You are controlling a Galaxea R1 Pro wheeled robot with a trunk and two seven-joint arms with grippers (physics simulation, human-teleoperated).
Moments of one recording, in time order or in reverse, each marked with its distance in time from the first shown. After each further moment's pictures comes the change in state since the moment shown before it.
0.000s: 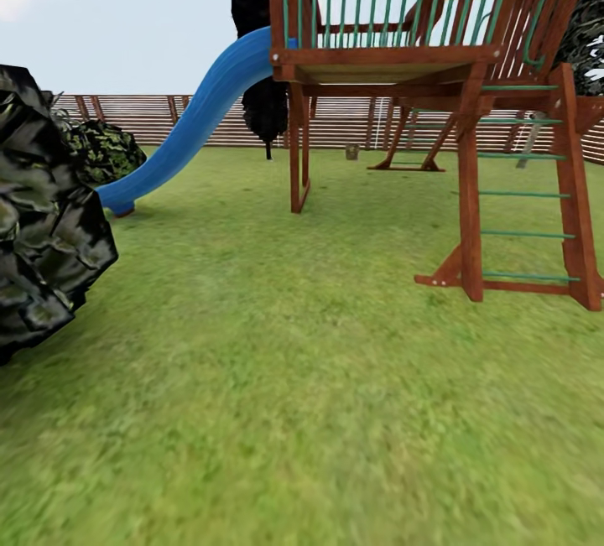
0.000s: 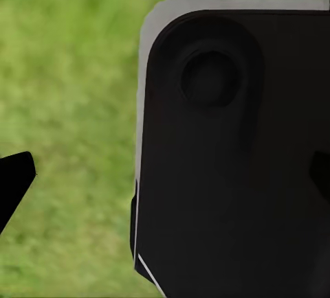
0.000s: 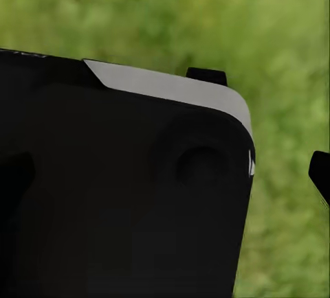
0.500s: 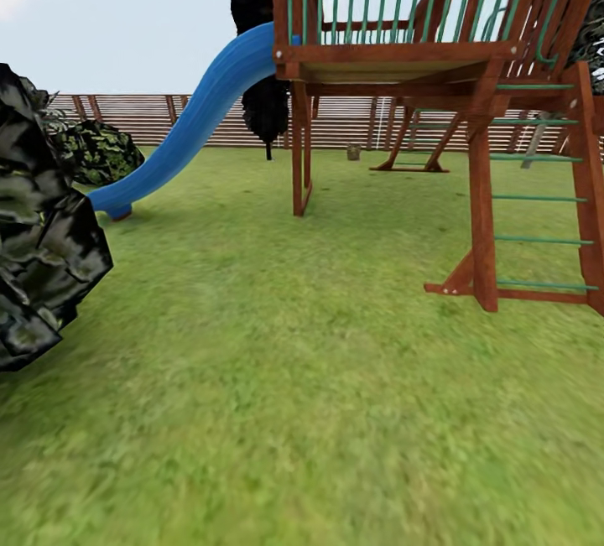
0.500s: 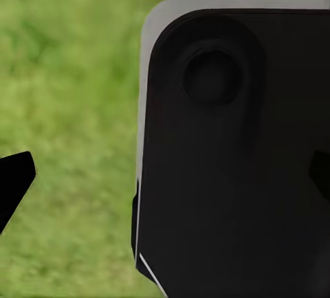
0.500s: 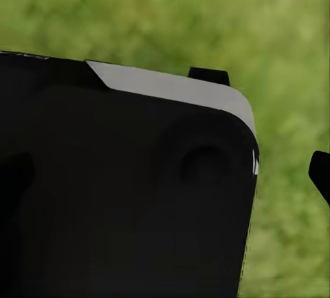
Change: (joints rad) left arm 0.000 0.002 0.001 0.000 0.000 0.000 0.000; right arm 0.000 0.004 -0.003 -0.001 -0.006 0.000 0.000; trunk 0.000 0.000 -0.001
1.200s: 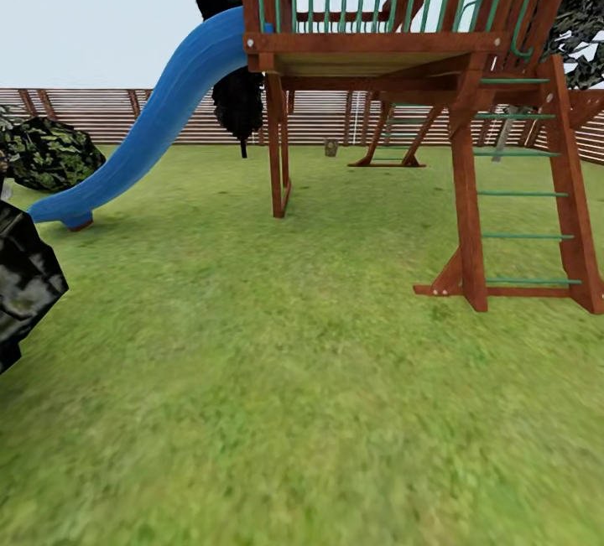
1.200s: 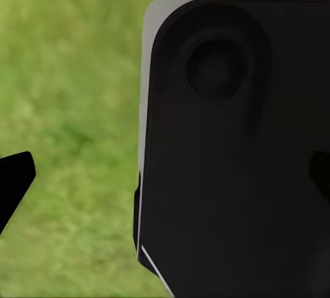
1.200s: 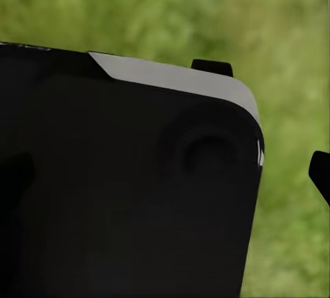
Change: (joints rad) left arm 0.000 0.002 0.000 0.000 0.000 0.000 0.000; right arm 0.000 0.003 -0.002 0.001 -0.001 0.000 0.000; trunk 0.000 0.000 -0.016
